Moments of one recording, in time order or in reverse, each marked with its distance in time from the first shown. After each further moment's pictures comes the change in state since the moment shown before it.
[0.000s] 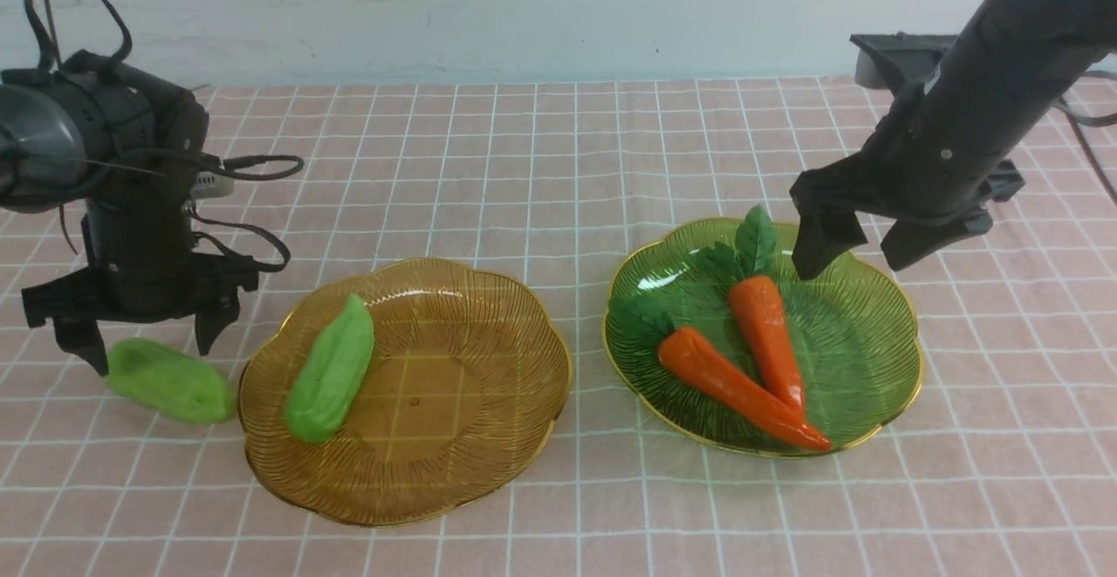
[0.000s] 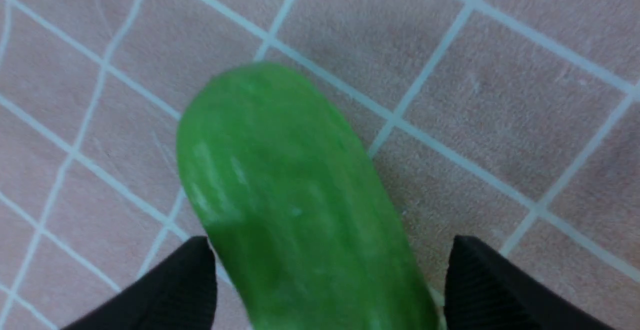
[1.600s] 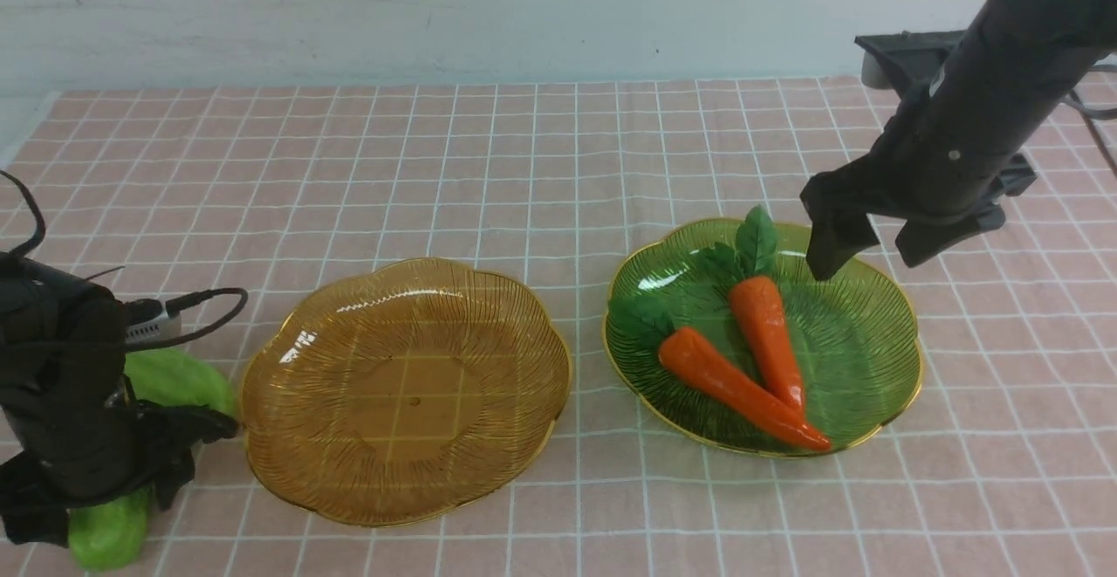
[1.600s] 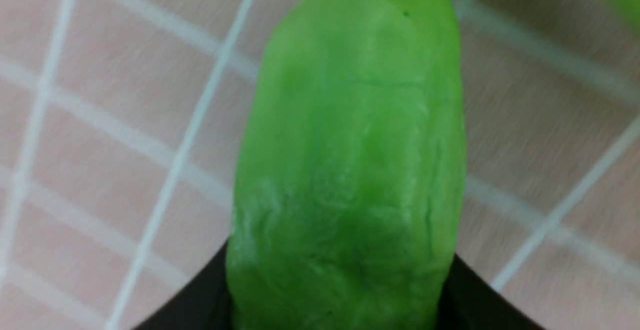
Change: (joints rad) right arm 0.000 0.000 0.000 -0.054 0.000 0.003; left arm 0.040 -0.334 0.552 -0.067 -0.201 0.074
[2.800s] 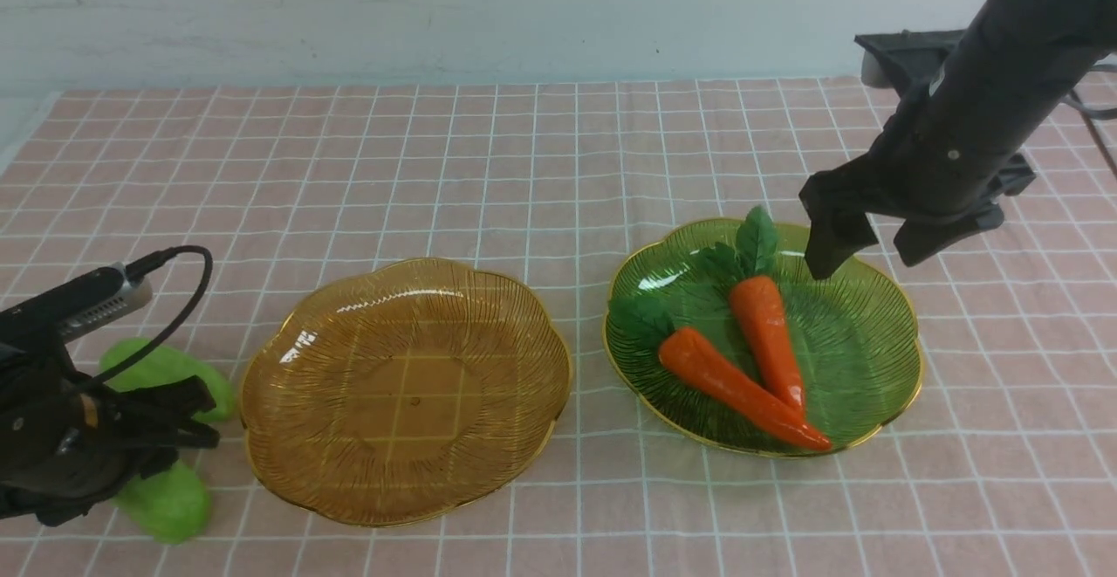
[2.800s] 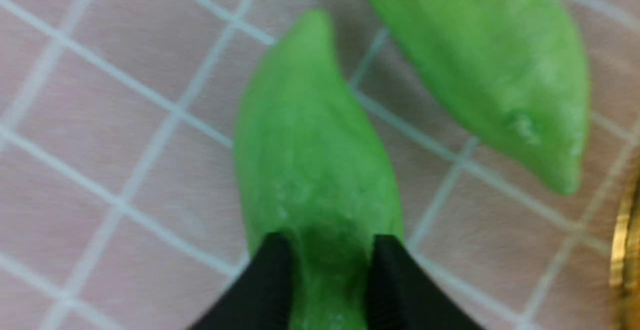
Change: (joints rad) right arm 0.000 0.000 0.000 0.005 -0.003 -0.003; left arm 0.006 -0.214 0.229 0.067 -0.401 -0.214
